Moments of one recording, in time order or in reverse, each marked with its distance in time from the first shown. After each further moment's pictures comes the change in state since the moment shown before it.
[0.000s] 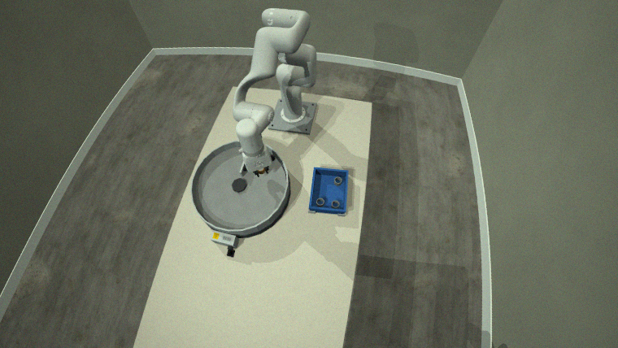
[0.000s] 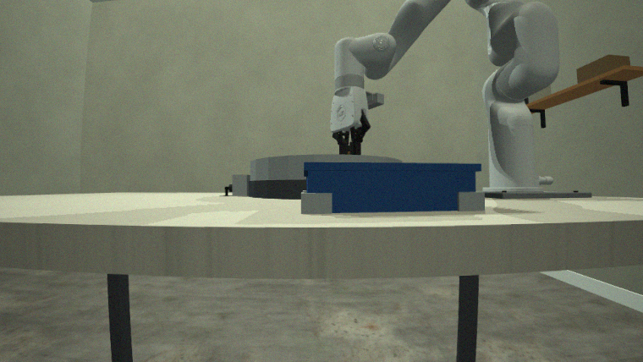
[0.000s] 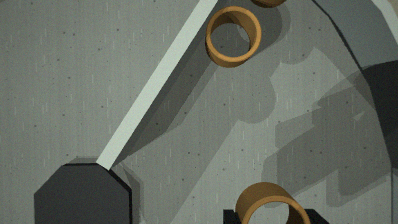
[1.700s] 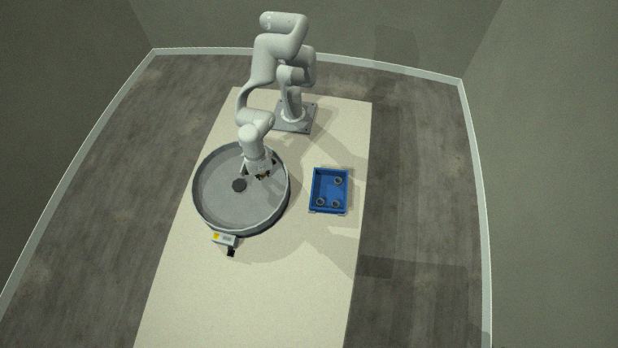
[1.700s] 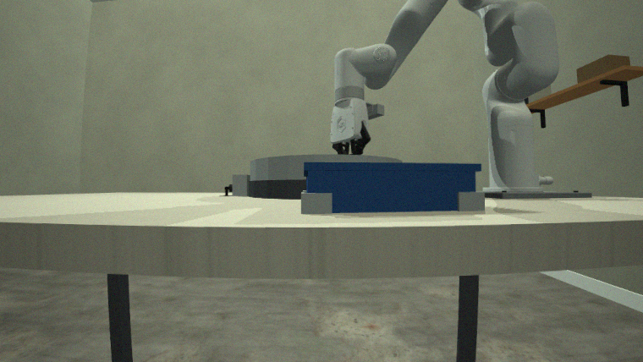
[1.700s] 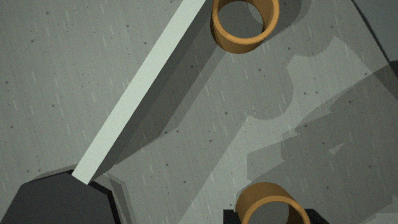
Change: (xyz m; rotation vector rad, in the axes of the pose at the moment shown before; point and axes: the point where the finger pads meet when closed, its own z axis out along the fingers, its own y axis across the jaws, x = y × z) arm 0.000 0.000 0.029 0.000 0.000 0.000
